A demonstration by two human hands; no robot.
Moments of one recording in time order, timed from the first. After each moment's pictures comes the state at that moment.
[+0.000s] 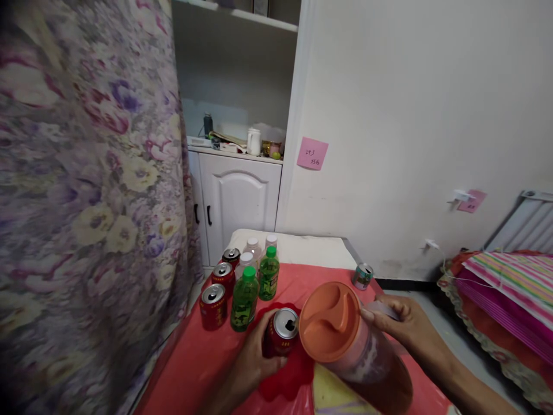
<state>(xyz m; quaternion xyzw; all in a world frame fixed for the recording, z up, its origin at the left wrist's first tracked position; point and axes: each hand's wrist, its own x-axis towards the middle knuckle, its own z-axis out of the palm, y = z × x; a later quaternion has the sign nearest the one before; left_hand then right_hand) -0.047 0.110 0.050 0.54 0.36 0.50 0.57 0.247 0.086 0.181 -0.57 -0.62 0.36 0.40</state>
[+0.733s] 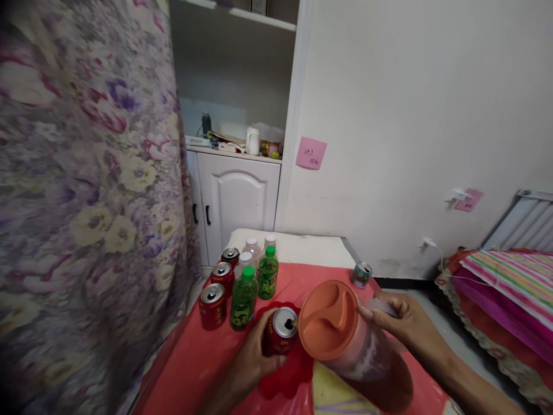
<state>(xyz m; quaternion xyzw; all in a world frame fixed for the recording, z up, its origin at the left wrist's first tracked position) -0.047 0.111 0.049 0.56 0.37 0.50 0.55 0.241 0.083 0.192 -0.58 -0.62 0.35 0.40</state>
